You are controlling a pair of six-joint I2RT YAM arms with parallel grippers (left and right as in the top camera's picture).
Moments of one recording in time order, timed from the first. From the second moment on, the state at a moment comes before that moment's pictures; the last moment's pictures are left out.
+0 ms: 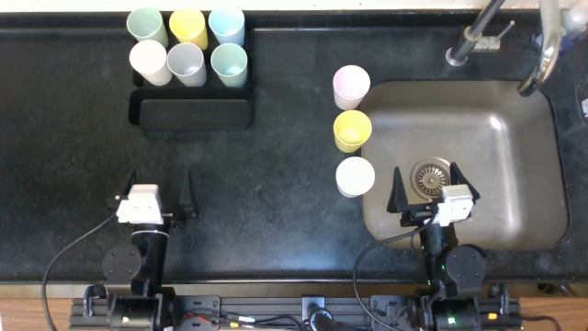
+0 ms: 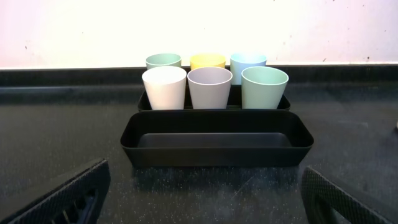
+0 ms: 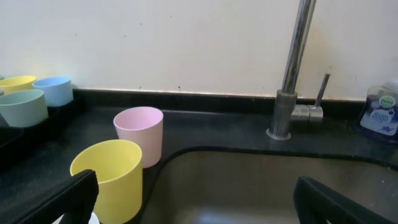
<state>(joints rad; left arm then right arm) -0.01 0.01 0.01 -0.08 0.01 0.01 0.08 0.01 0.02 -0.02 -0.02 0.02</state>
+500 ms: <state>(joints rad) -0.01 0.01 0.01 -0.08 0.01 -0.01 0.08 0.01 0.02 -0.02 -0.02 0.02</state>
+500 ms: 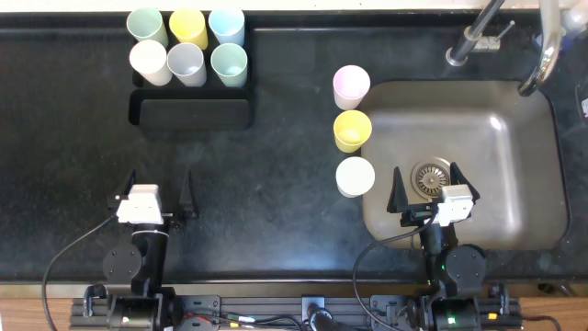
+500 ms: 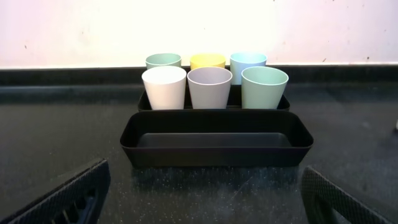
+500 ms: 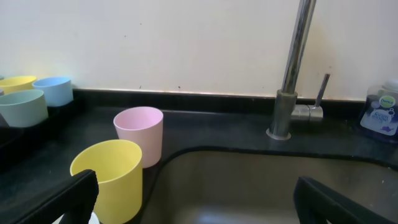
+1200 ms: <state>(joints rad) -0.41 1.74 1.96 -1.10 0.05 -0.40 0.08 0.01 0.02 -0.02 -0.02 0.02</state>
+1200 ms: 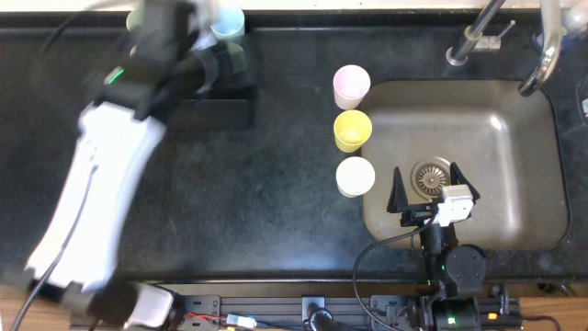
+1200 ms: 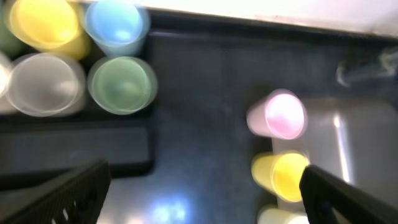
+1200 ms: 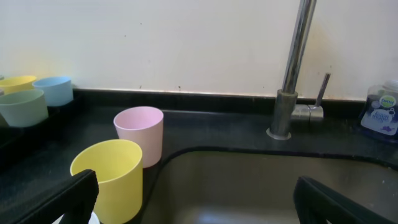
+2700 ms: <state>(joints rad) -0.61 2.45 2.51 -1.29 0.03 -0.65 0.08 0.01 0.02 -0.02 -0.02 0.02</state>
